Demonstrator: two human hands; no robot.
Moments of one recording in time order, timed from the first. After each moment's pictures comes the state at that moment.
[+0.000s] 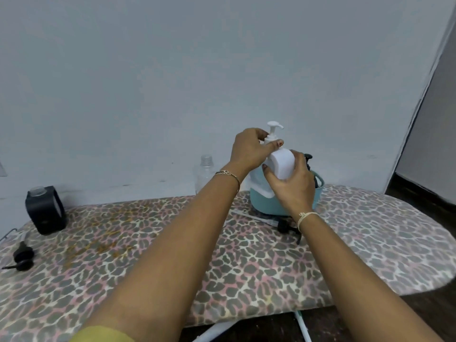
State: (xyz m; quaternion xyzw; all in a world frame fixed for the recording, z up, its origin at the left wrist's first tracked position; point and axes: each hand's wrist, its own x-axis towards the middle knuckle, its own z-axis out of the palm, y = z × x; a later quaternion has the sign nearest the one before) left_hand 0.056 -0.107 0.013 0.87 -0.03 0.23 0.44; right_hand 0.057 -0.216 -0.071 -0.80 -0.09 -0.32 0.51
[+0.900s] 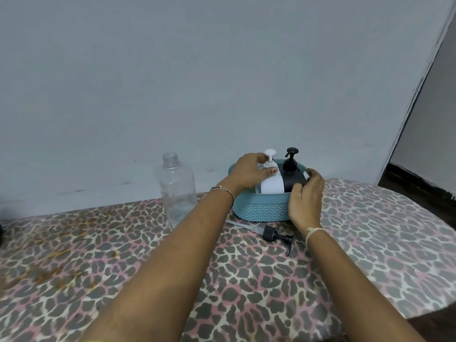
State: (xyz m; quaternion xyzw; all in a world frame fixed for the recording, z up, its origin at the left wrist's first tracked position) left_hand 0.146 -0.124 -0.071 0.91 -0.08 0.05 0.41; right_hand 0.135 -0.262 -0.149 -0.81 0.03 -0.26 0.52
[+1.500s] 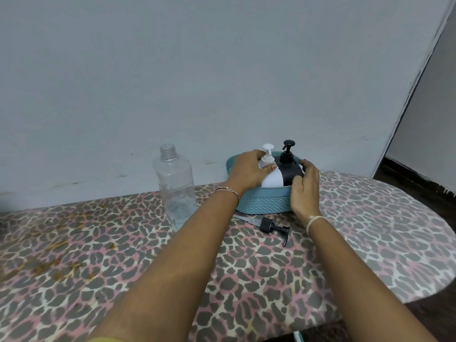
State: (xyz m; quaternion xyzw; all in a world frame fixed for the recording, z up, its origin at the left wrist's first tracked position) left_hand 0.139 -0.133 -0.085 0.92 -0.07 0.12 0.36; right_hand 0.141 -0.272 -0.154 -0.81 -0.03 -0.25 0.53
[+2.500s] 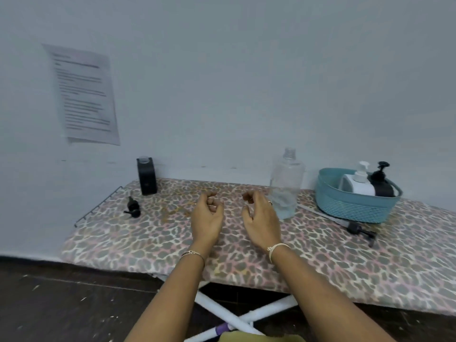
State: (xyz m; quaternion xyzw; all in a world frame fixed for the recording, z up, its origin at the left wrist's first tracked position) left_hand -0.119 0.094 -0.144 0.77 0.23 0.37 0.47; right_hand -0.064 -0.030 -0.137 -0.83 -0.32 -0.19 0.41
